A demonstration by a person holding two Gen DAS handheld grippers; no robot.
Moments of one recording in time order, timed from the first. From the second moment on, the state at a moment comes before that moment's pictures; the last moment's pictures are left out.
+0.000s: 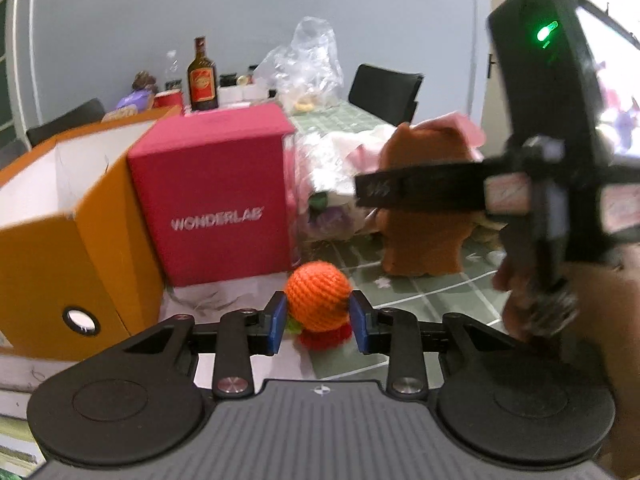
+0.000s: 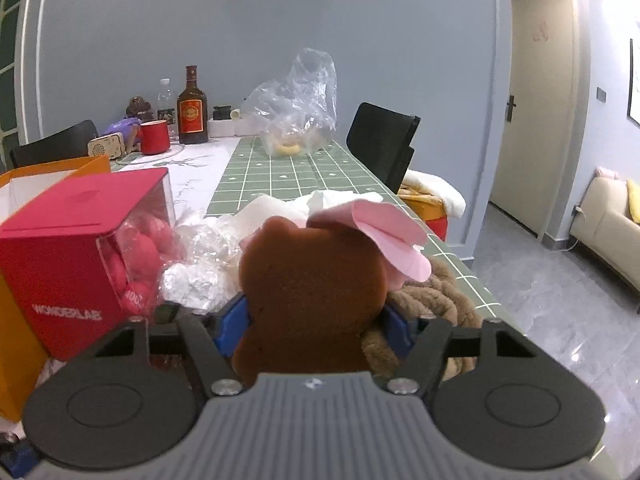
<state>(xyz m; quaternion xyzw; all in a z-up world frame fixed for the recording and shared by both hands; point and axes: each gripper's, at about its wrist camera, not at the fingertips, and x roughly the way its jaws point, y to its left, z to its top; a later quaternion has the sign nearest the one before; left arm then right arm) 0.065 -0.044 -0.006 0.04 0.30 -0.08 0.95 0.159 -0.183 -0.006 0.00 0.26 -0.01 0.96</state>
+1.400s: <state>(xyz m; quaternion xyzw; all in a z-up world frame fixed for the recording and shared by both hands) 0.070 -0.021 -0.017 0.00 0.32 -0.06 0.95 0.063 -0.234 0.004 0.09 0.30 0.10 0.94</state>
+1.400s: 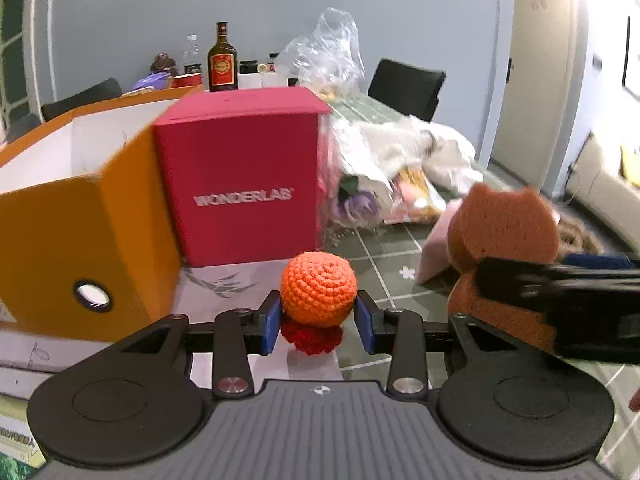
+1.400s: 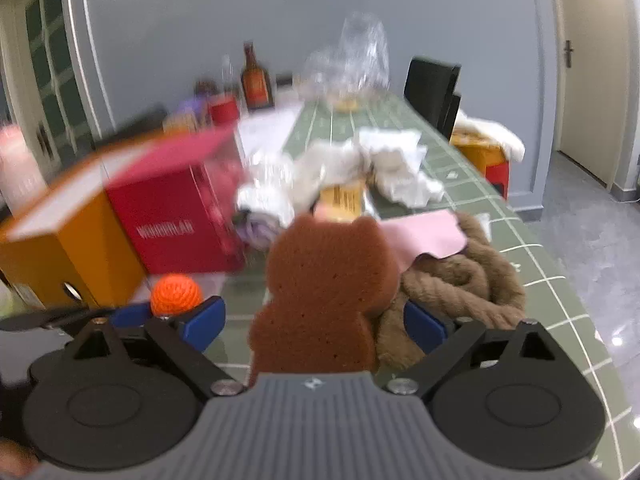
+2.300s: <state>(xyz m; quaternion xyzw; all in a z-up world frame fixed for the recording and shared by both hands) 0.055 -0.012 0.019 -0.02 0.28 -0.07 0.96 0.040 -0.187 -0.045 0.06 0.29 -0.04 0.95</state>
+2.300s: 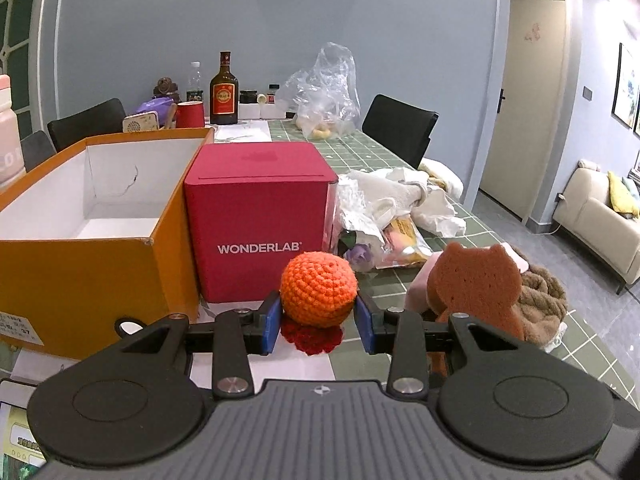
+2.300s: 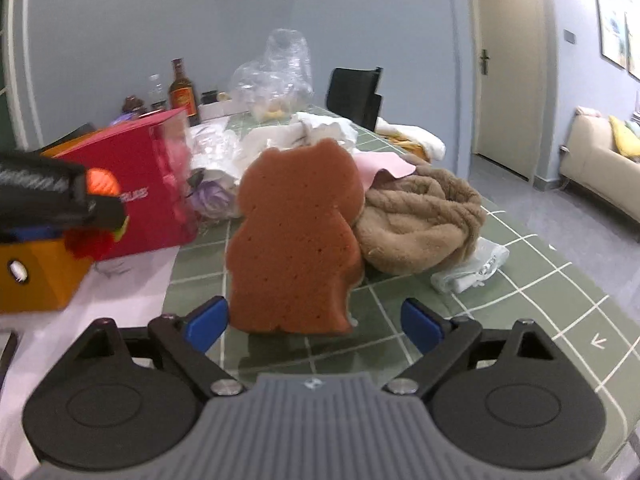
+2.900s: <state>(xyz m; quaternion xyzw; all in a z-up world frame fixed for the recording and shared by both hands) 0.049 -0.005 0.024 -0.04 0.28 -0.08 0.96 0.011 -0.216 -0.023 0.08 0.34 0.14 0.93</state>
